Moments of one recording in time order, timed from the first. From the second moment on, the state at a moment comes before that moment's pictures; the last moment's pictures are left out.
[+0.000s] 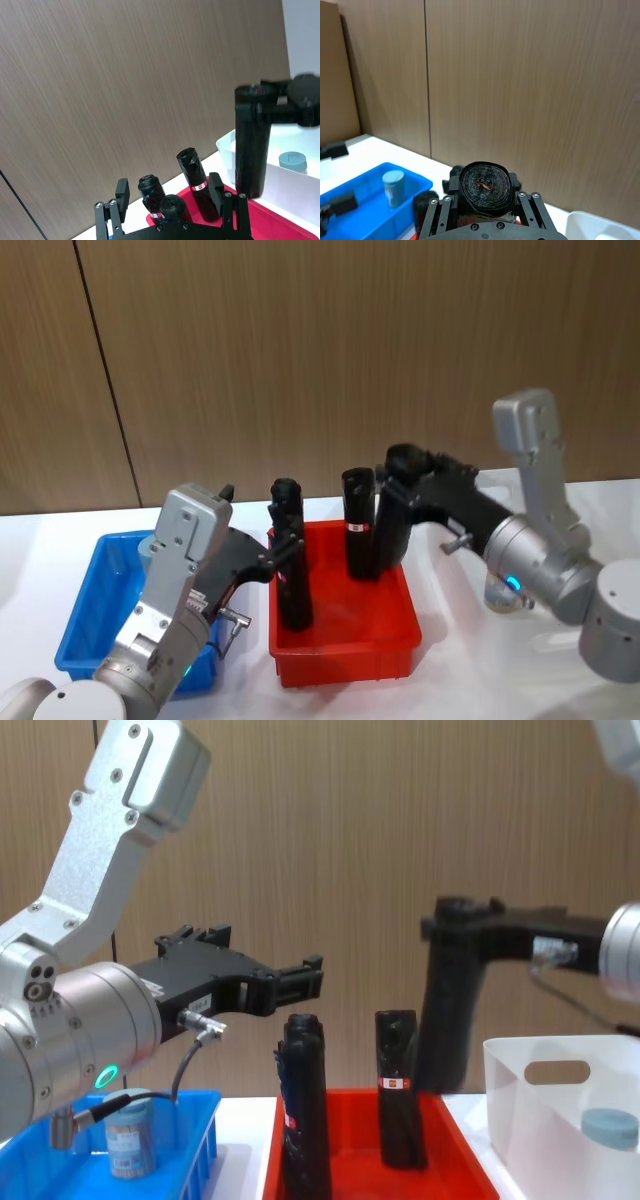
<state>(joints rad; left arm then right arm) -0.24 0.38 0.45 -1.63 -0.20 0.01 -0.01 0.35 0.19 -0.28 -1.50 0.20 0.16 0.29</state>
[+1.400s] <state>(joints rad) -0.24 0.38 0.45 -1.63 -0.20 0.01 -0.01 0.47 0.24 -0.19 -1.30 0.15 0.08 0.20</state>
